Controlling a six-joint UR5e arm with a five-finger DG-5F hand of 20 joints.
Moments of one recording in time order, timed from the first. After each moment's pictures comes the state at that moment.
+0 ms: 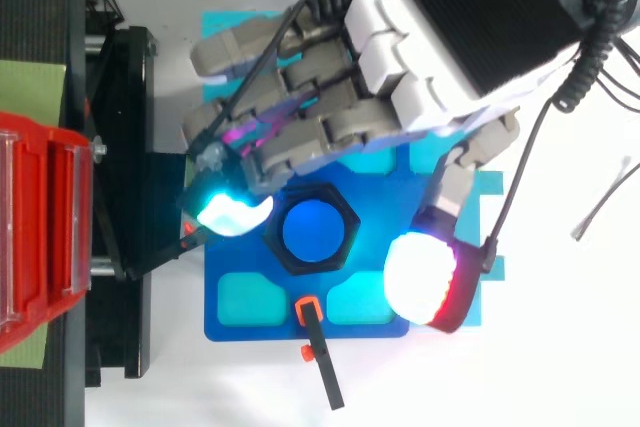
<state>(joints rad) -0.08 -2.40 -1.19 -2.24 -2.19 -1.04</state>
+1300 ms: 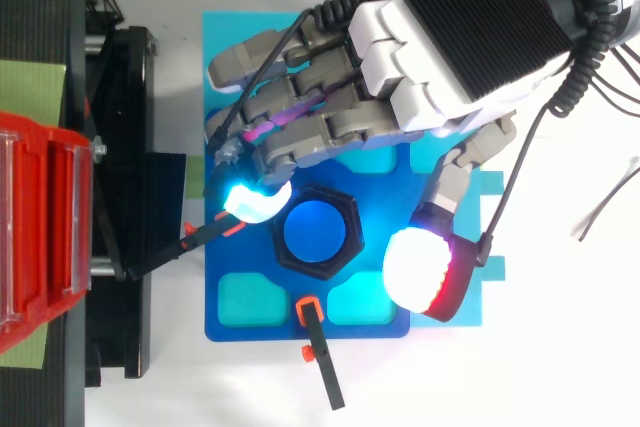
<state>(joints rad) -0.09 -2.40 -1.22 -2.24 -2.18 -1.04</state>
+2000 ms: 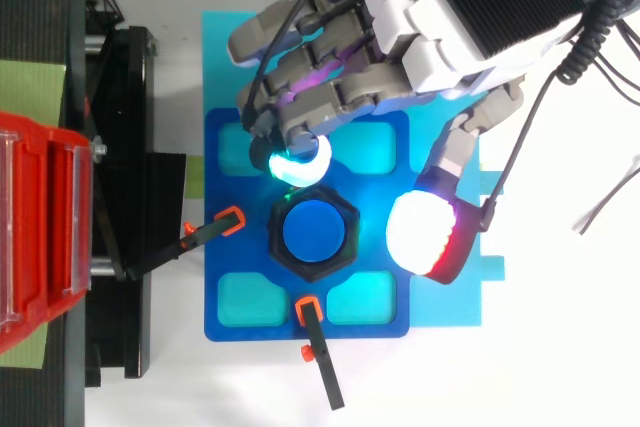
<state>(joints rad) -0.12 -2.40 -1.22 -2.22 -2.19 -1.04</state>
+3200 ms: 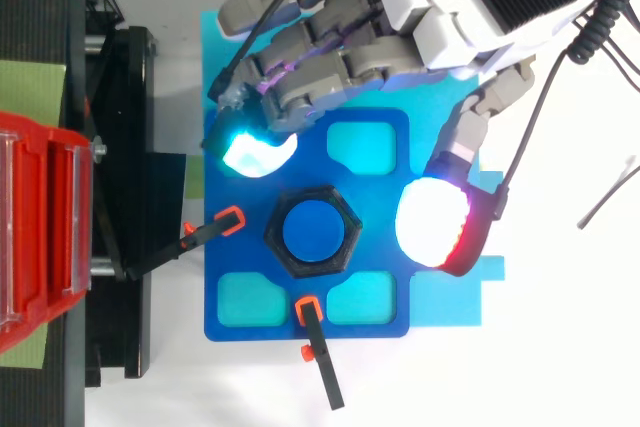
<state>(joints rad) -0.13 -2.40 -1.20 -2.19 -2.21 -1.03</state>
